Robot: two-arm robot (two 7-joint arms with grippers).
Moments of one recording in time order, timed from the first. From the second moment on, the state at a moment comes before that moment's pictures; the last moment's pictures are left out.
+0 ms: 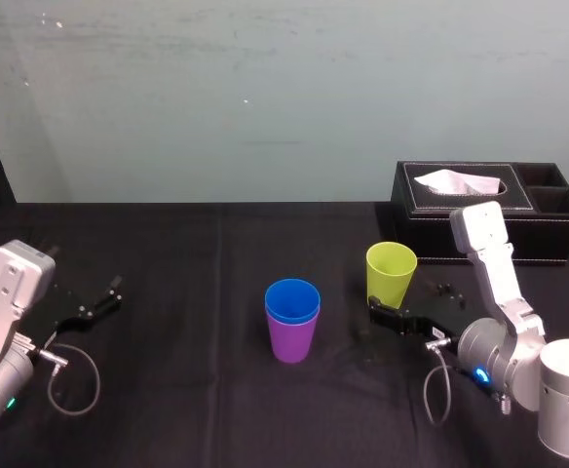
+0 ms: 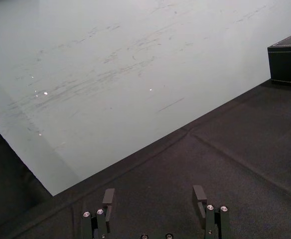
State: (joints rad) left arm -0.20 0.60 0.45 -1.41 -0.25 -0.12 0.03; right arm 0.22 0.27 -0.24 -1.48 0.23 0.45 0.17
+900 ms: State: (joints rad) left arm -0.20 0.60 0.45 -1.41 -0.25 -0.12 0.03; right arm 0.30 0.22 -0.25 -1.33 0.12 0.37 0.19
